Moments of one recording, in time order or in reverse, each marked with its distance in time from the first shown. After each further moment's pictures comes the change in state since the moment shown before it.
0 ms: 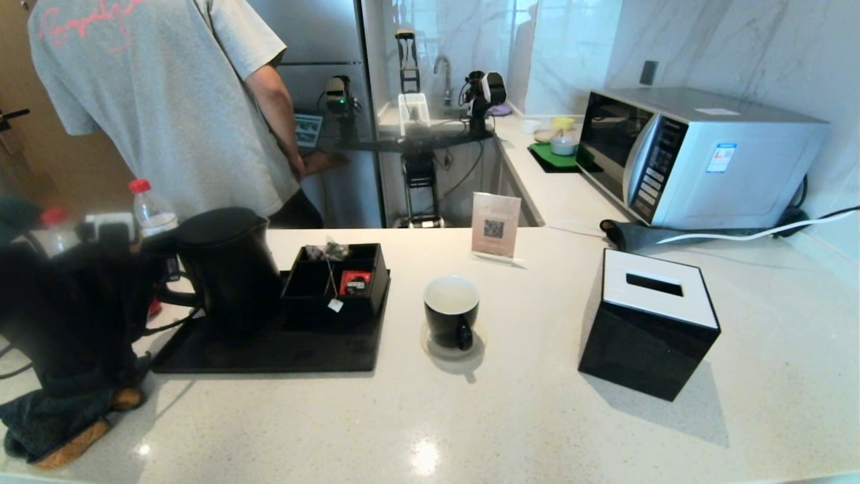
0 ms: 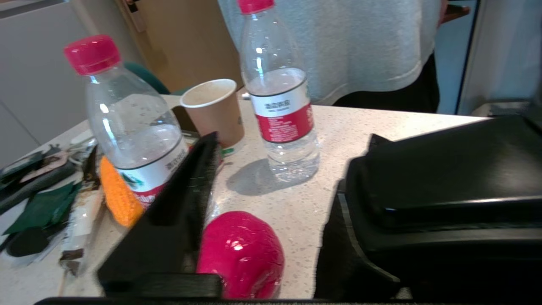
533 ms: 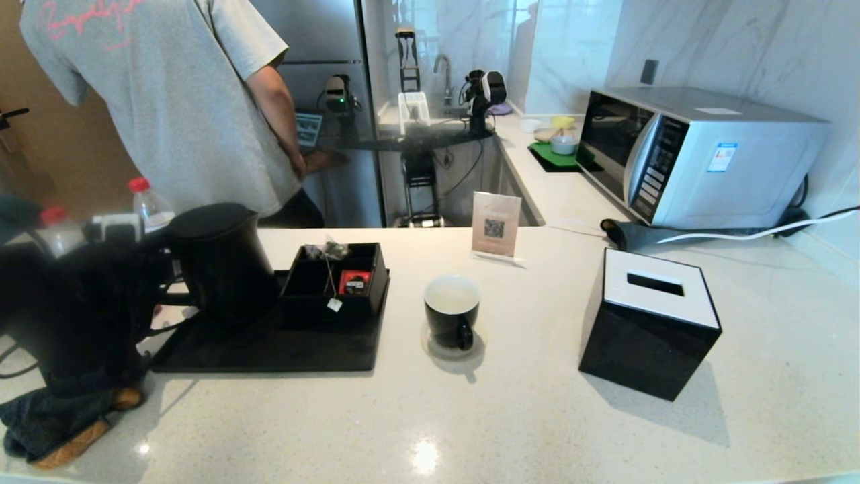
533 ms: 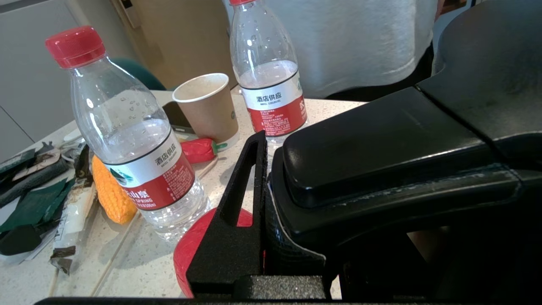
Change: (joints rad) left arm -0.011 0.004 0.000 0.002 0.003 -0.001; right arm 0.000 0.000 0.000 0.000 -0.001 0.000
